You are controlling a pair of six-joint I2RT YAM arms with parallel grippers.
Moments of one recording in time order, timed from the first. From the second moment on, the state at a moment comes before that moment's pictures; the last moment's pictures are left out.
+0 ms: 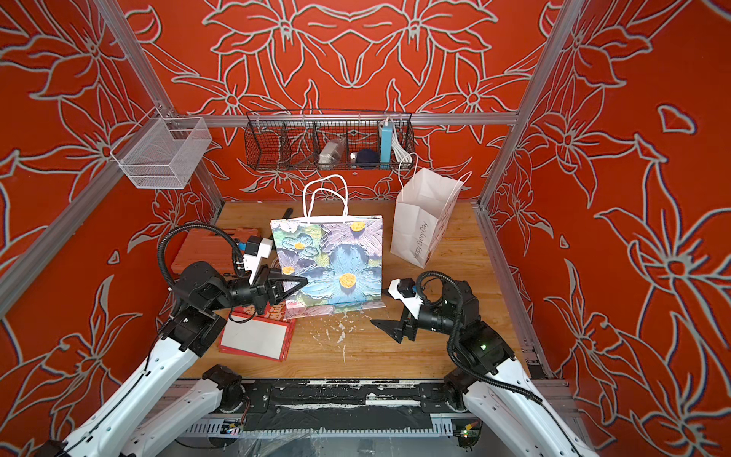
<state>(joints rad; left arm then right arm) -0.36 0.75 0.69 0.19 1.01 -0.62 0.54 0.60 0.58 -0.26 -0.77 -0.13</state>
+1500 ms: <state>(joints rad) -0.39 0.45 0.60 -0.12 0.50 -0.38 0.62 0.67 0.71 -0.05 -0.65 0.04</state>
